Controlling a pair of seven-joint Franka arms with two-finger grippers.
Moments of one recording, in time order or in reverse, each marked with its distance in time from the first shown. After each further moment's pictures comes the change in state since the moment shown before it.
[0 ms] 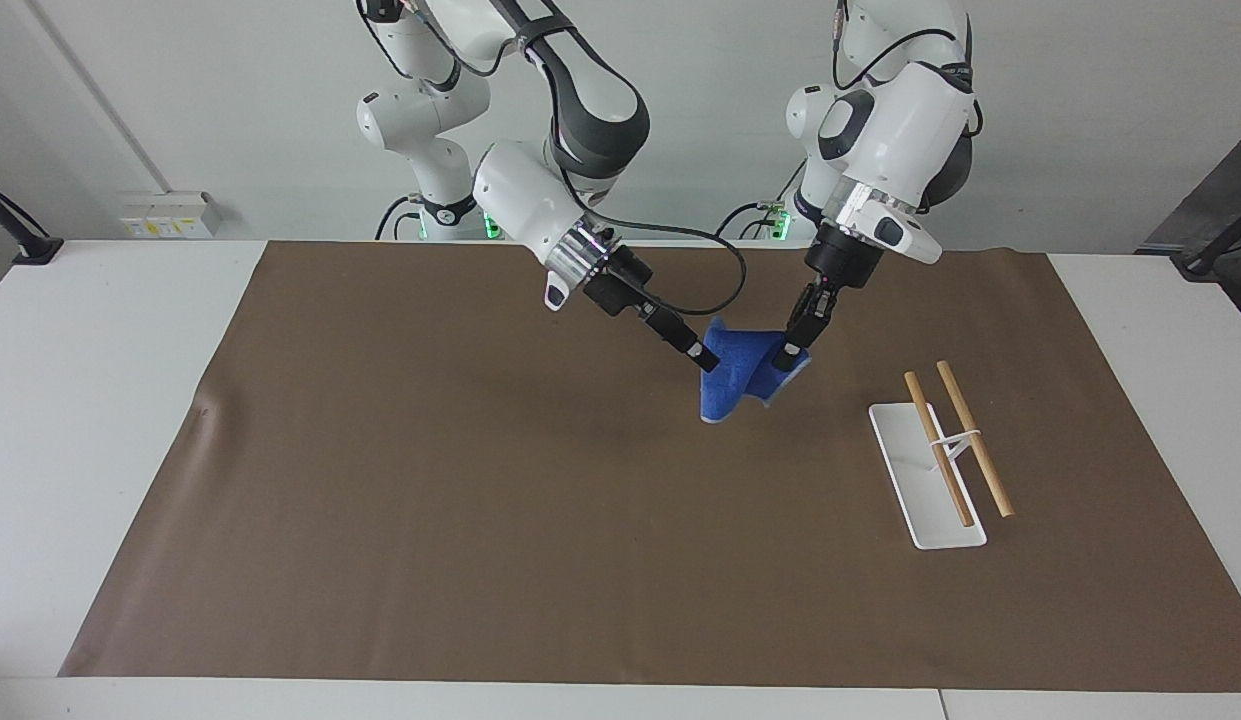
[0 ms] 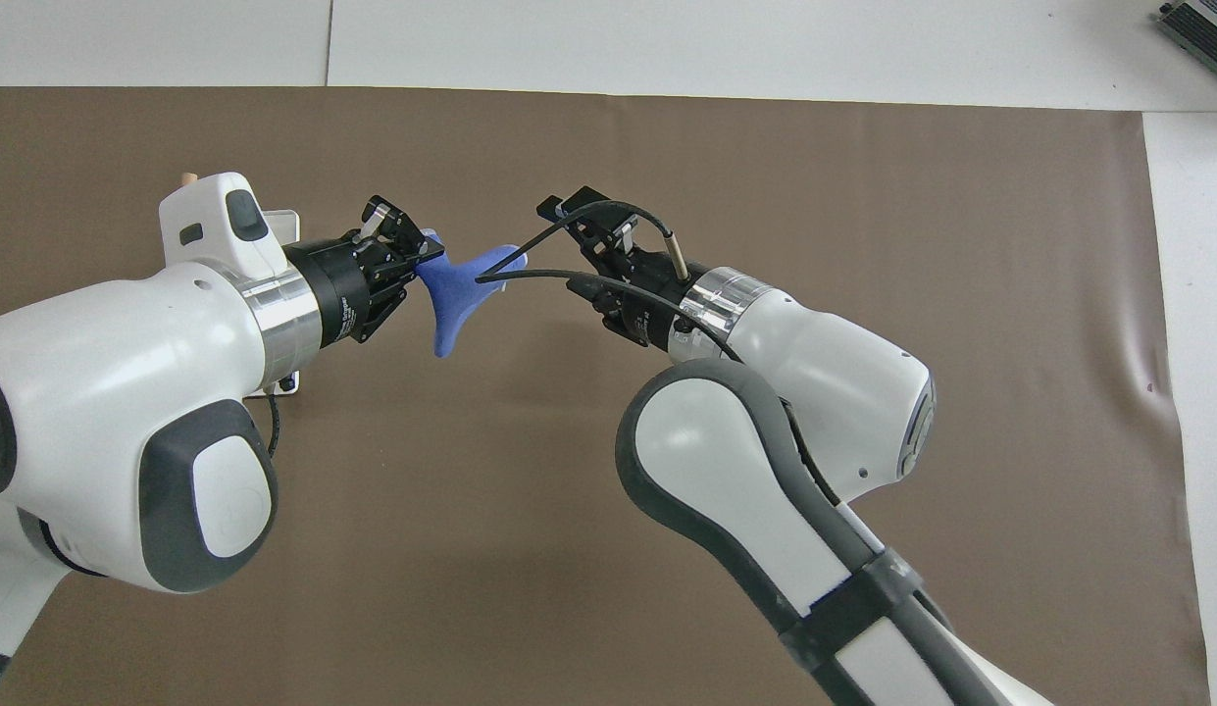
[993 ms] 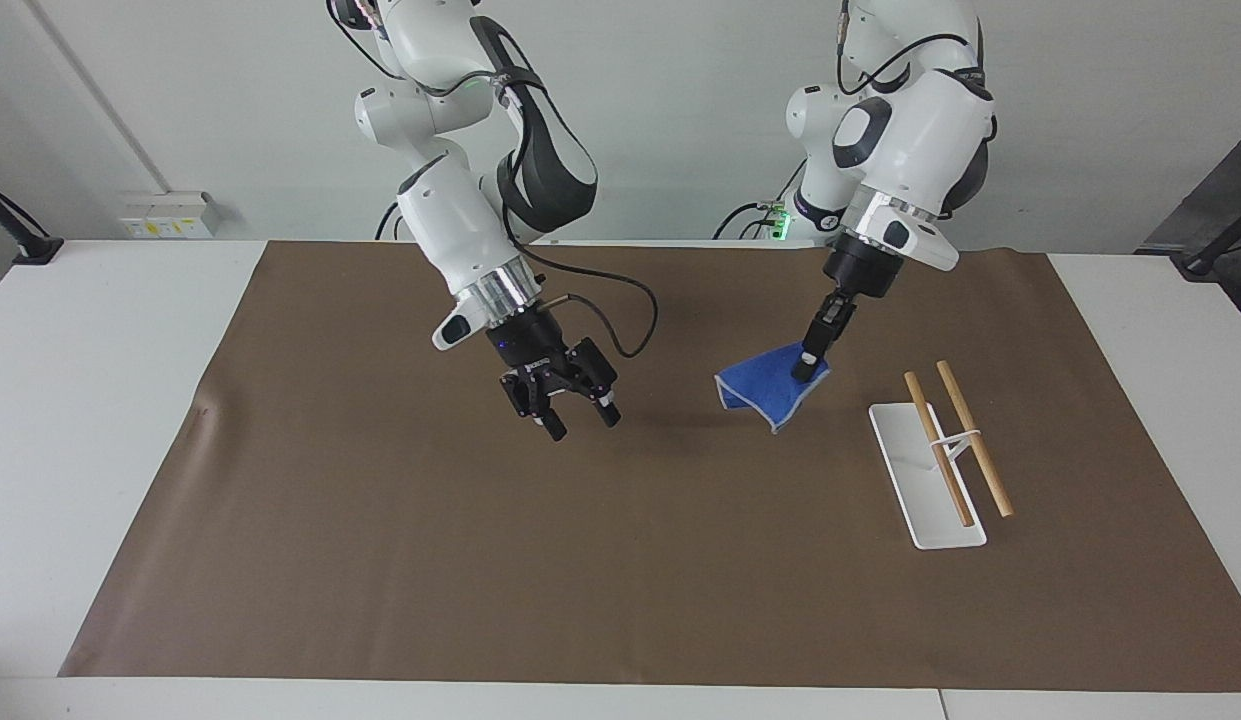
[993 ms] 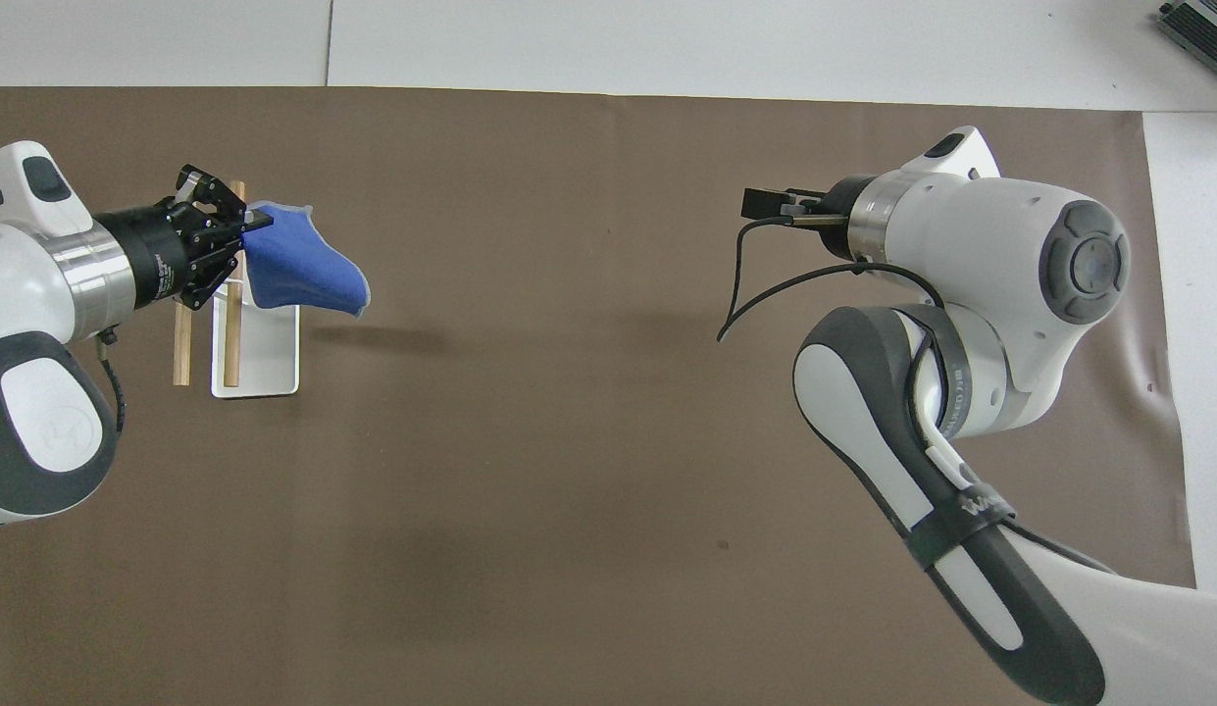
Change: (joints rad) left arm 0.017 0.036 0.262 -0.024 0.015 -0.027 0.126; right arm -0.336 0.014 -0.009 0.013 -1.090 -0.303 -0.143
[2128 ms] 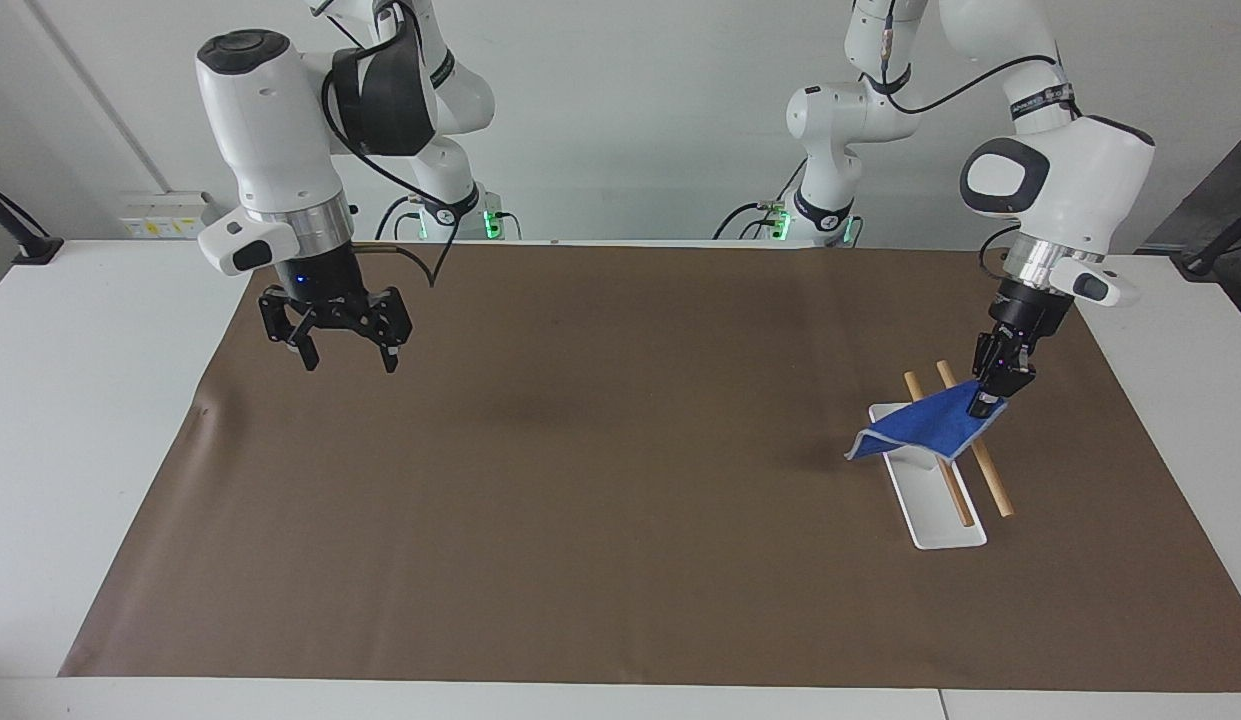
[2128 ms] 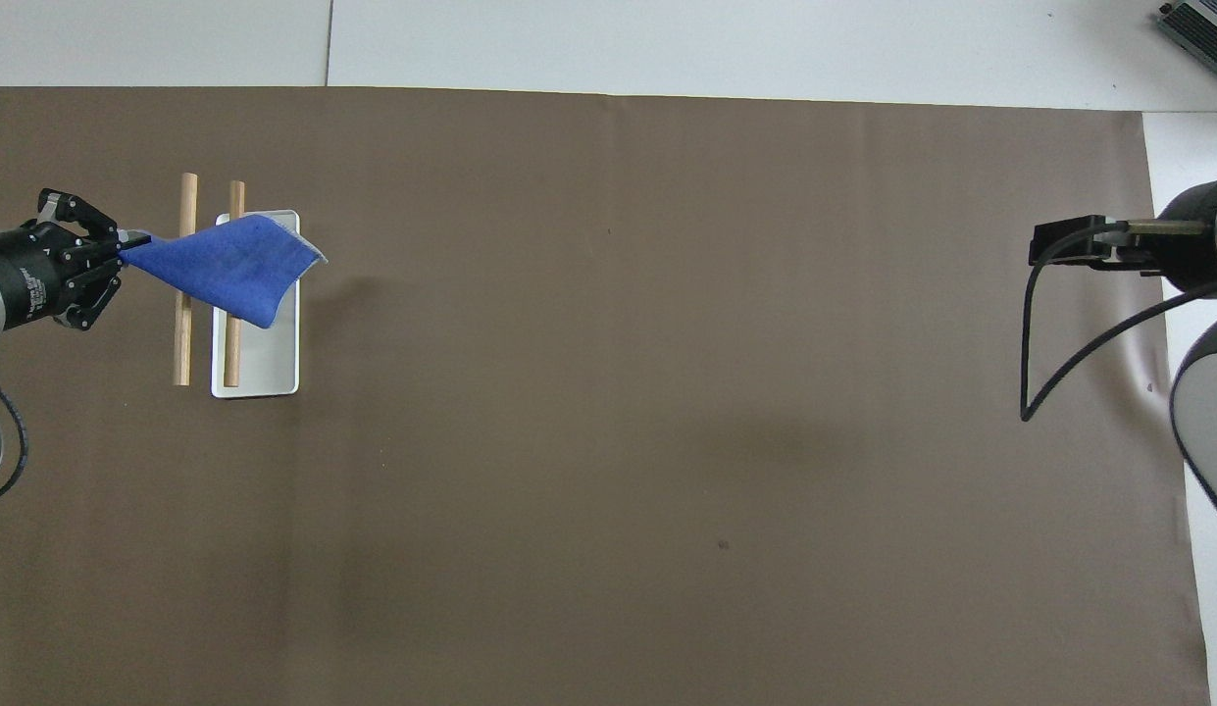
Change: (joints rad) left arm 0.002 -0.001 0.190 -0.044 0.000 -0.001 0.000; right arm -0.218 -0.252 -0.013 0.201 -0.256 -0.761 -0.001
